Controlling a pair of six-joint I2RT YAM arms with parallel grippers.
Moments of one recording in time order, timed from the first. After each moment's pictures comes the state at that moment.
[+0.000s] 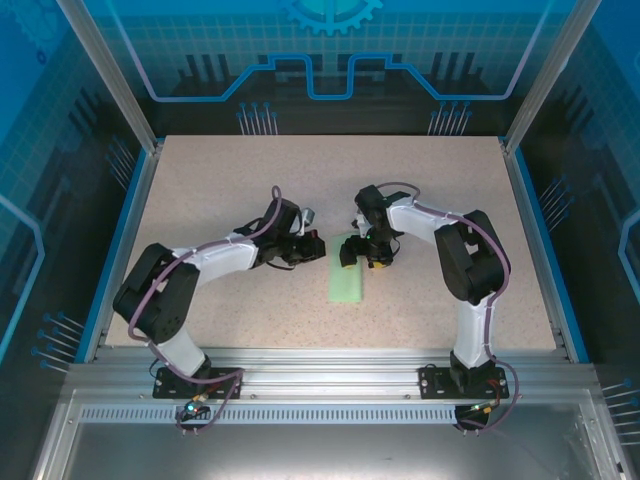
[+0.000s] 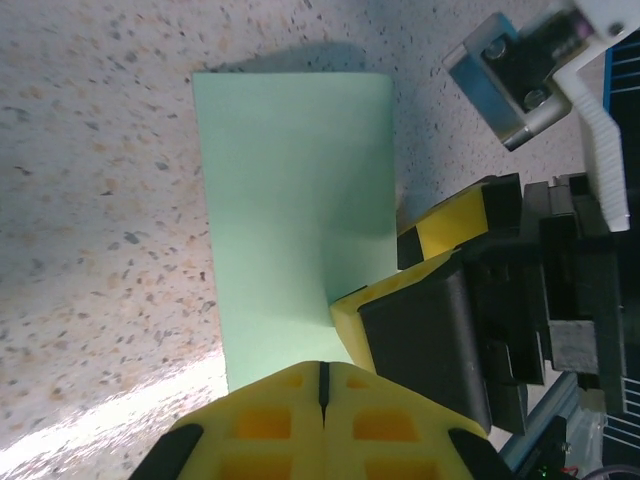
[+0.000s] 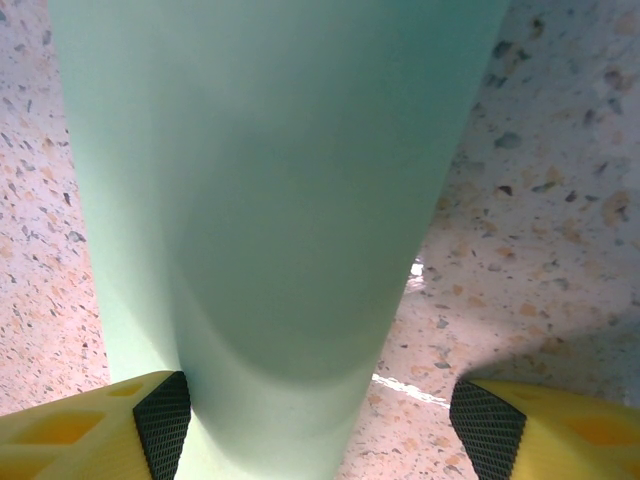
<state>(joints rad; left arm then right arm) -0.51 1.68 0.93 -0.10 0.46 -0.75 0.47 1.99 1.34 -0.86 -0.31 0.35</state>
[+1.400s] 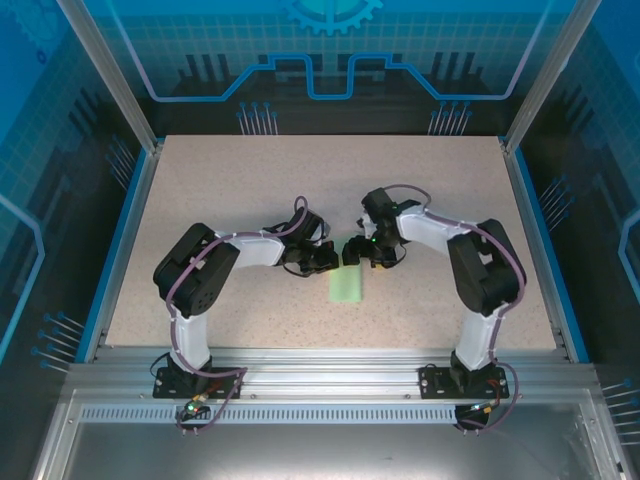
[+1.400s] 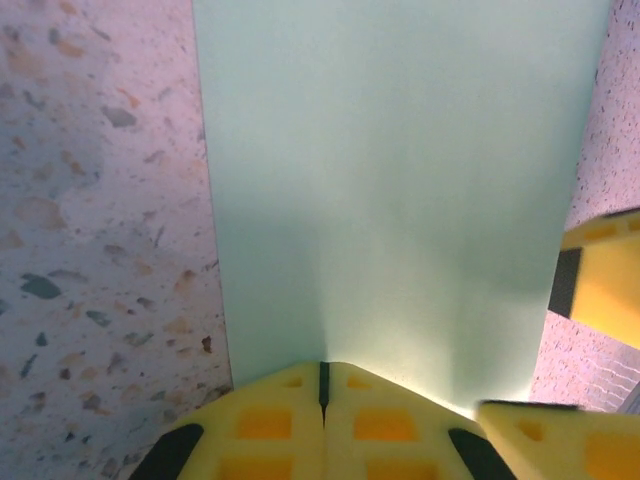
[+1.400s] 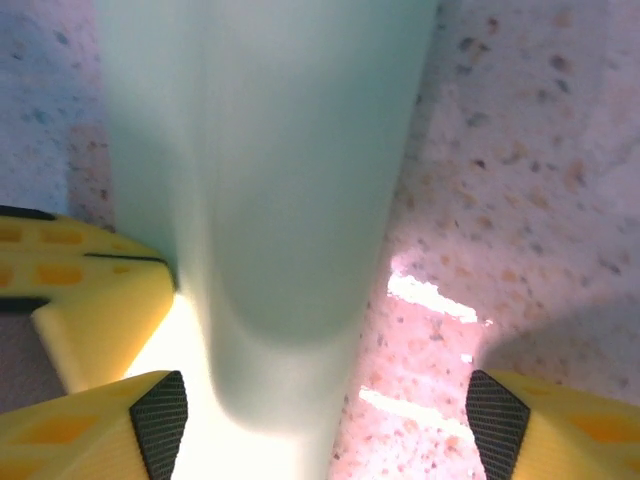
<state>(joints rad) -0.58 1.93 1.04 -0.11 0.44 -0.80 0.46 1.84 1.17 -0.70 -0.32 0.42</state>
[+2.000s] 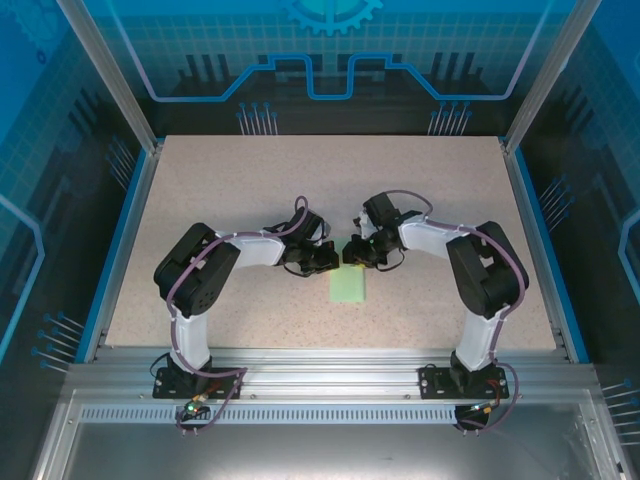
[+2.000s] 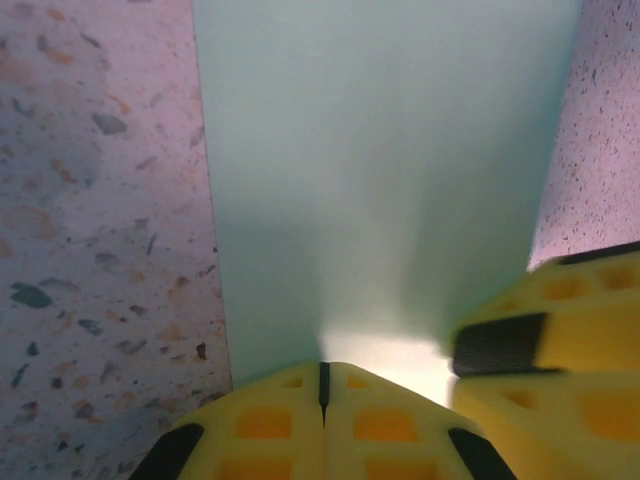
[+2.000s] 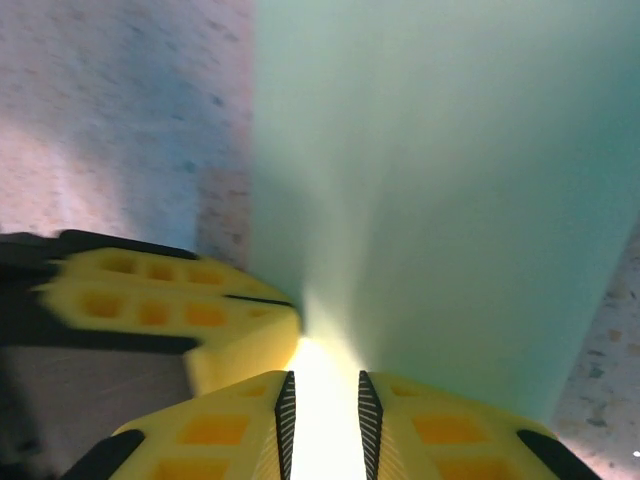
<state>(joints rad) -0.58 1.94 1.05 -0.11 0.44 -0.80 0.46 1.85 1.08 -0.45 -0.48 0.52</state>
